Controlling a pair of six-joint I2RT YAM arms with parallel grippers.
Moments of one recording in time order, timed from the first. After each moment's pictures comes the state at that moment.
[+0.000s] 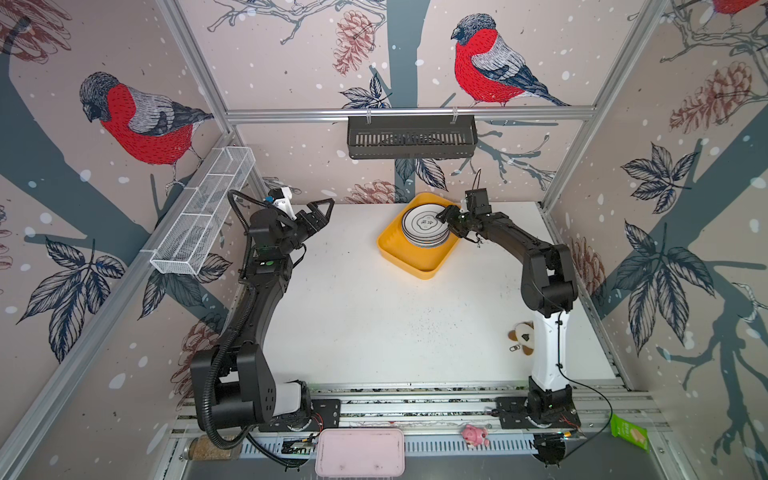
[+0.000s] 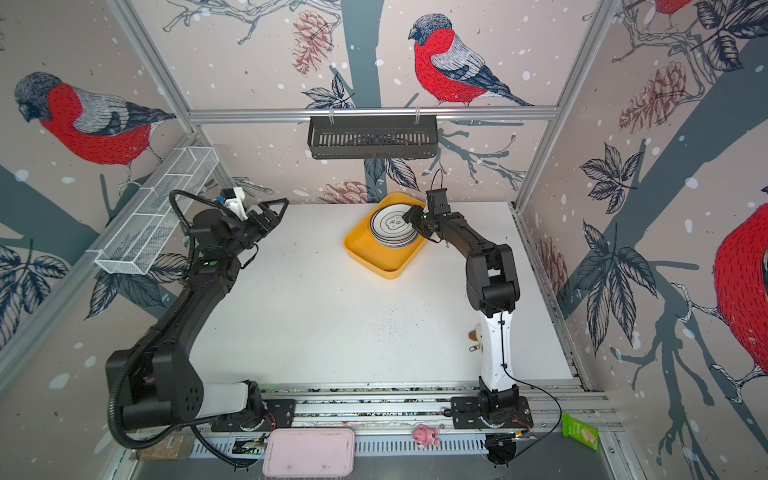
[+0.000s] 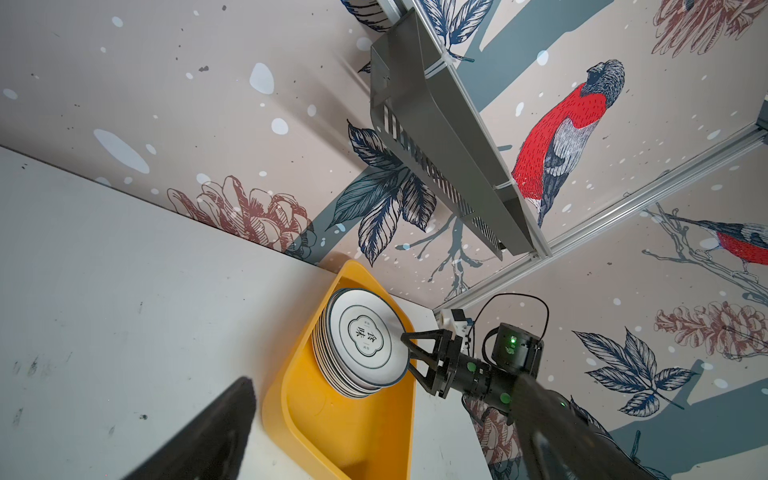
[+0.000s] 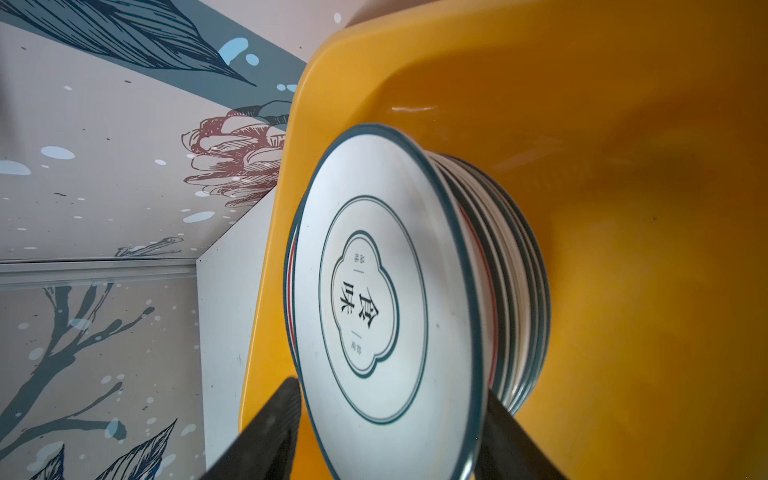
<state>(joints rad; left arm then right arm) 0.10 1.35 1.02 0.24 0.63 -0.78 0.27 2.19 1.77 -0.28 -0.34 0.80</state>
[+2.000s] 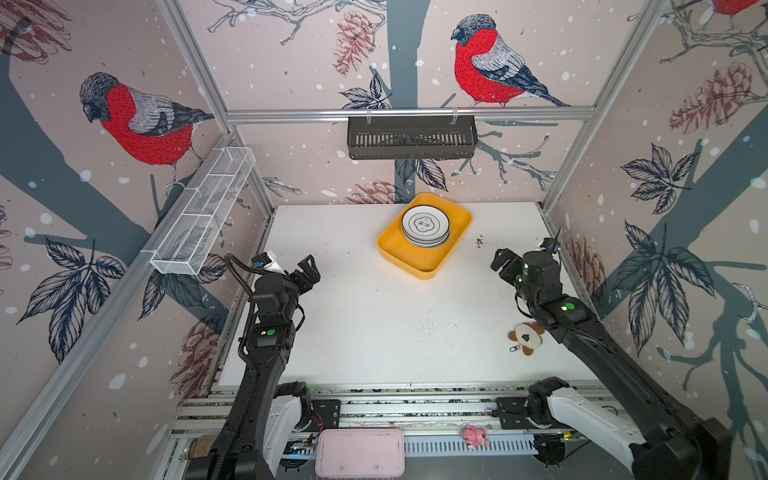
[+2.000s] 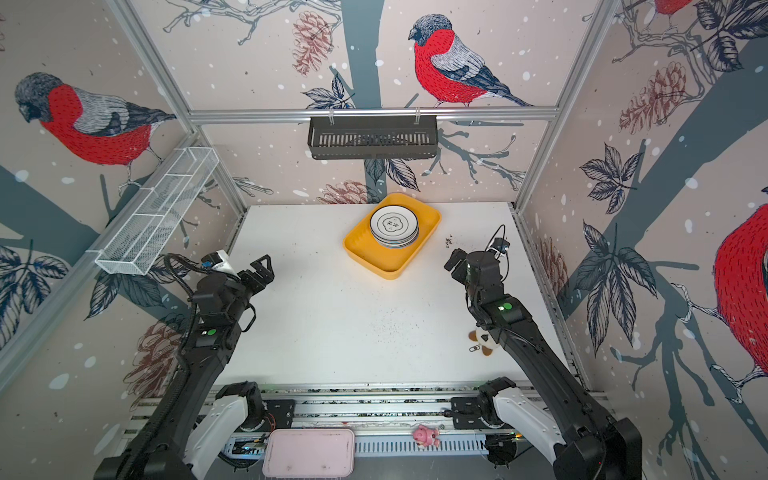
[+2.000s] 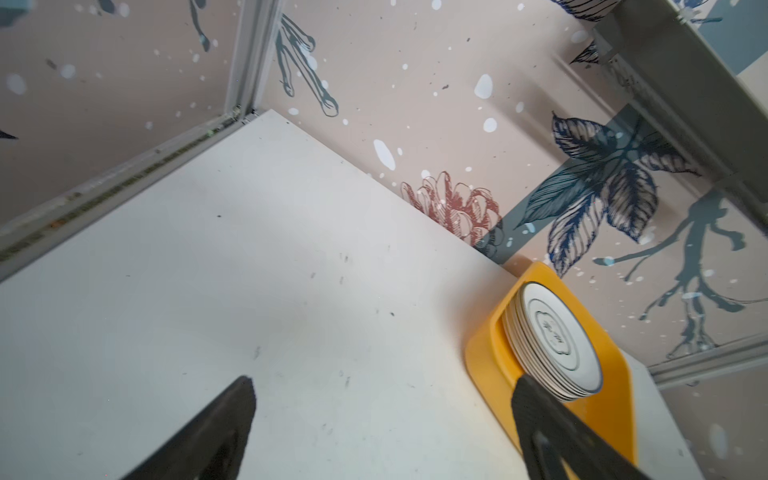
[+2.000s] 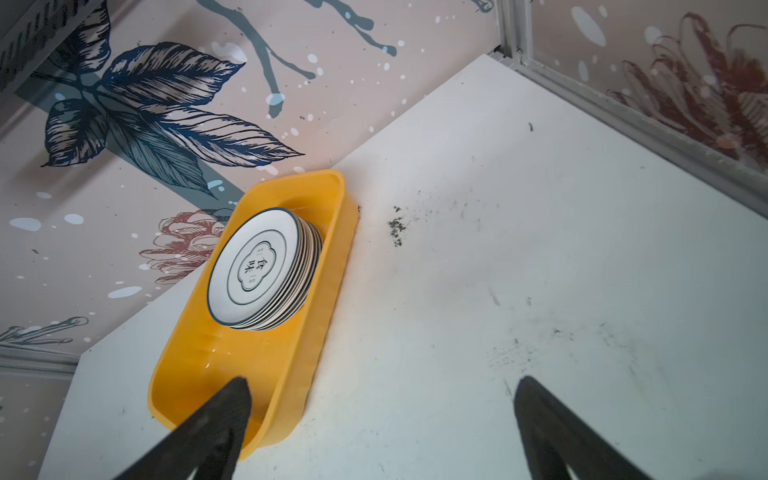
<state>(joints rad) 0.09 0.79 0.43 0.10 0.04 -0.52 0.33 0.89 0.72 -0.32 0.34 0.72</state>
